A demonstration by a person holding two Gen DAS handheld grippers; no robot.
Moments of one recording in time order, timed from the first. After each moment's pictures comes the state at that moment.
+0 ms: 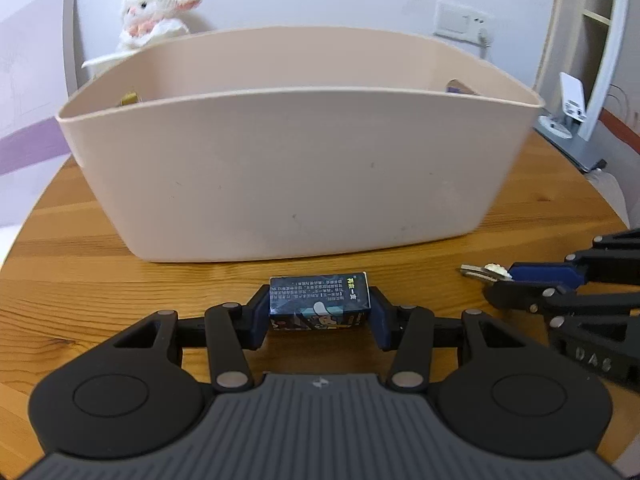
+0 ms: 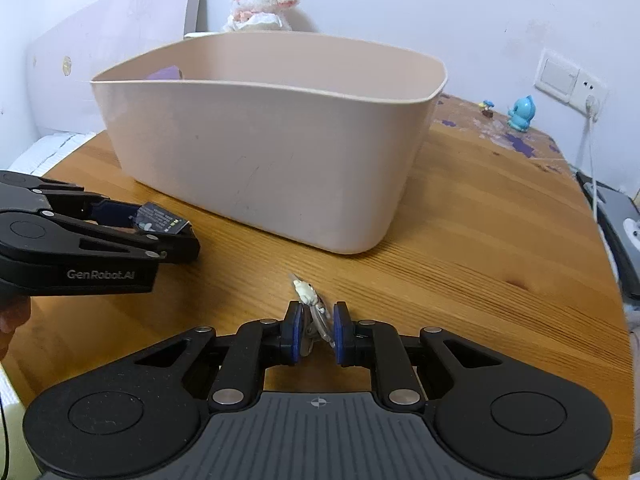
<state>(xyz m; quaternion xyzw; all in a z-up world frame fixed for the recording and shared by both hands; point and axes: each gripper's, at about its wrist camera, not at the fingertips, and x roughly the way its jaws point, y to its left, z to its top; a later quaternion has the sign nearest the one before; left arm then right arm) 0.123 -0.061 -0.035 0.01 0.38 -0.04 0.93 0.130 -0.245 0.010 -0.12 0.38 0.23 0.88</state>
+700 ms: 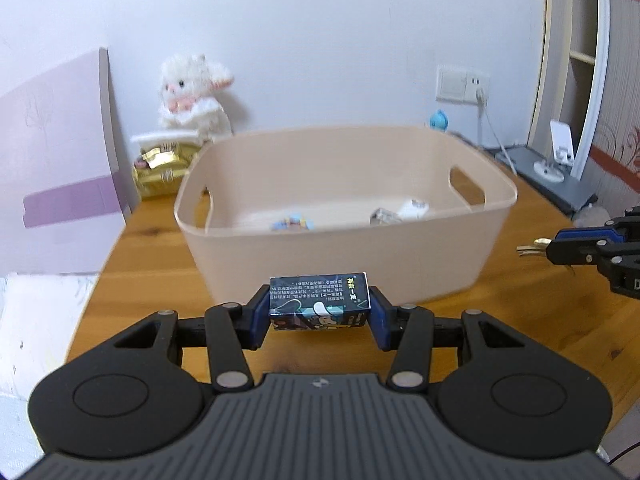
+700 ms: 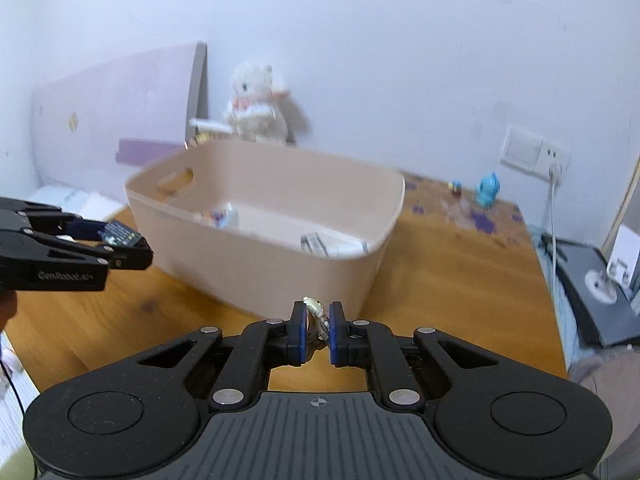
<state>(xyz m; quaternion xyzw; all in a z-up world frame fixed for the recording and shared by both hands) 0.082 -0.024 0.042 0.02 0.30 -0.02 0.95 0.103 -0.258 0.099 -0.10 0.29 0.23 0.92</state>
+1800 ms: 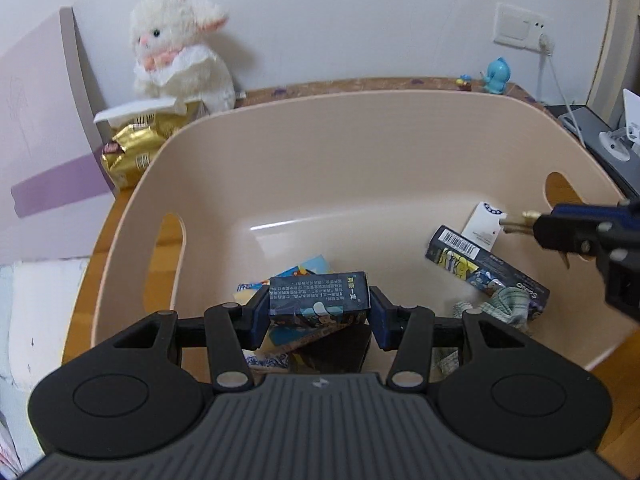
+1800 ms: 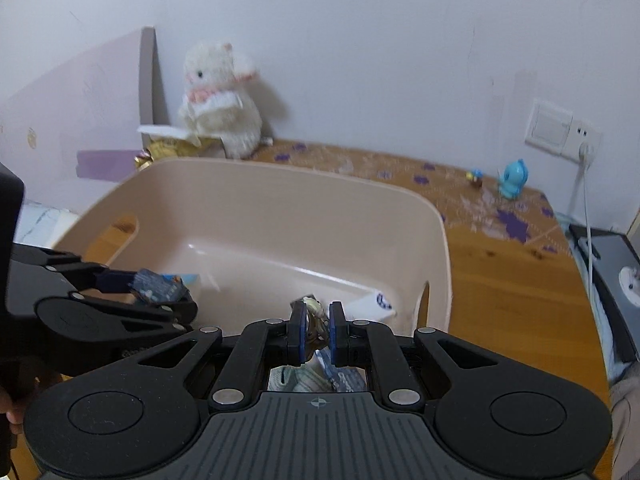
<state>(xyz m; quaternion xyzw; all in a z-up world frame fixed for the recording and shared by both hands) 0.239 -0.024 0.016 0.04 0.42 0.02 0.91 0.237 -0.188 0.079 -0.07 0.37 0.20 0.91</state>
